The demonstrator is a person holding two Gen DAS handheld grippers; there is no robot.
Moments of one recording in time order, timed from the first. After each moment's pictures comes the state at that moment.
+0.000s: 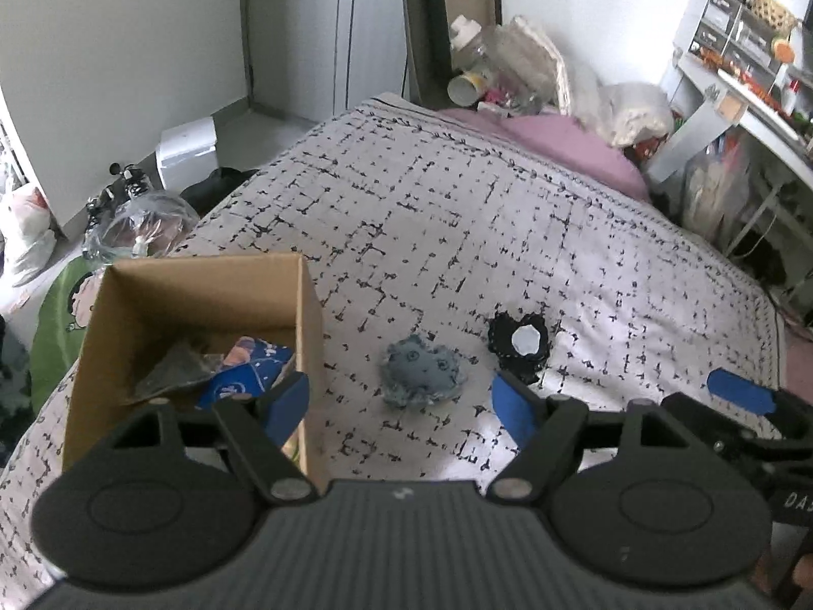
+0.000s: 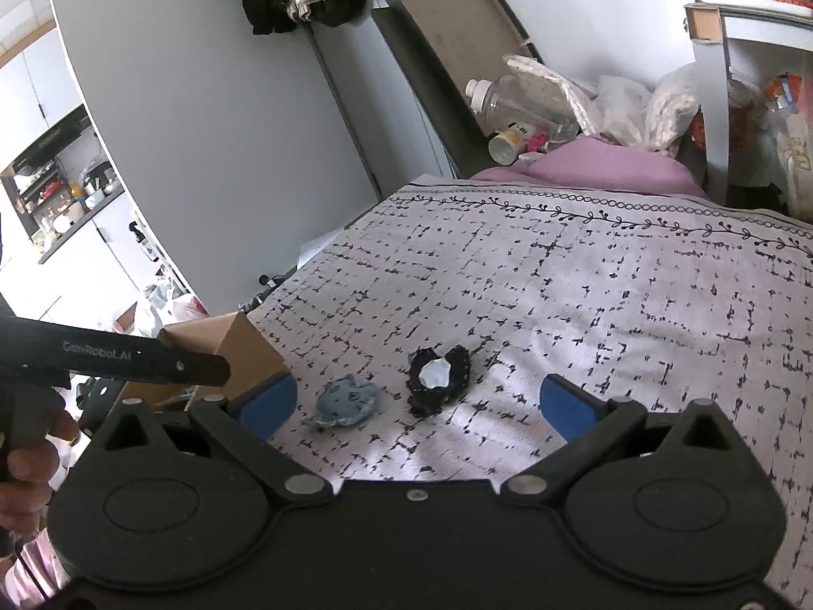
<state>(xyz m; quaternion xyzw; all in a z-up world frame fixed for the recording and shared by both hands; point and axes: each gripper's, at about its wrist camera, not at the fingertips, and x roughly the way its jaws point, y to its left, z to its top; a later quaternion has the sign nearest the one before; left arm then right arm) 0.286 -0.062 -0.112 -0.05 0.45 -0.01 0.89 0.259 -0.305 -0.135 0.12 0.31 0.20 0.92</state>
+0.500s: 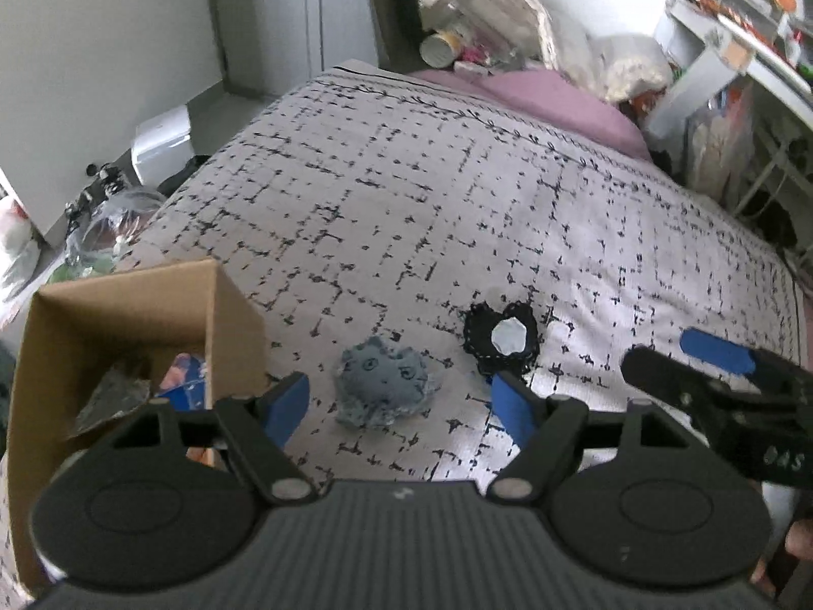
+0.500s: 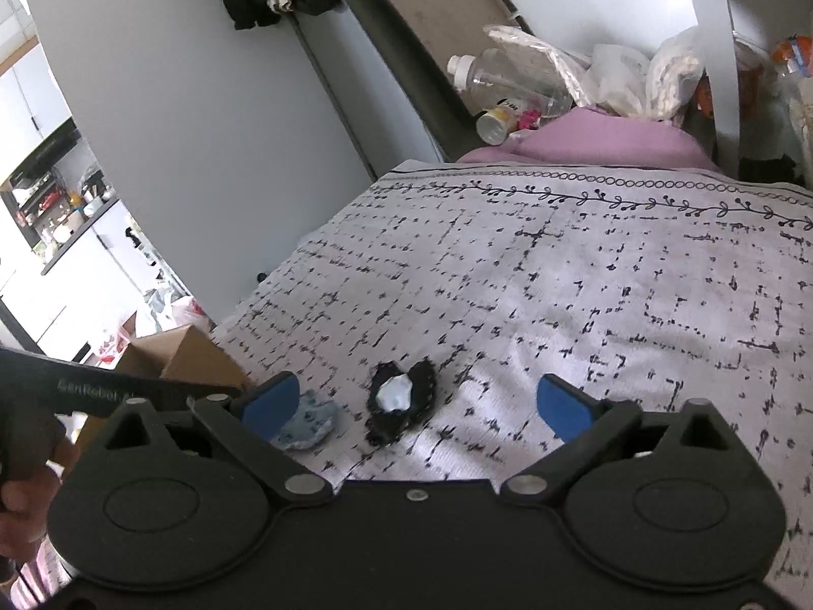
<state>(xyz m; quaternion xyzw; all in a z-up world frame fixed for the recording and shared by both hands) 0.329 -0.101 -0.144 -0.02 0.49 -0.02 0.87 0.312 -0.320 -0.167 0.14 0.32 0.21 0.91</state>
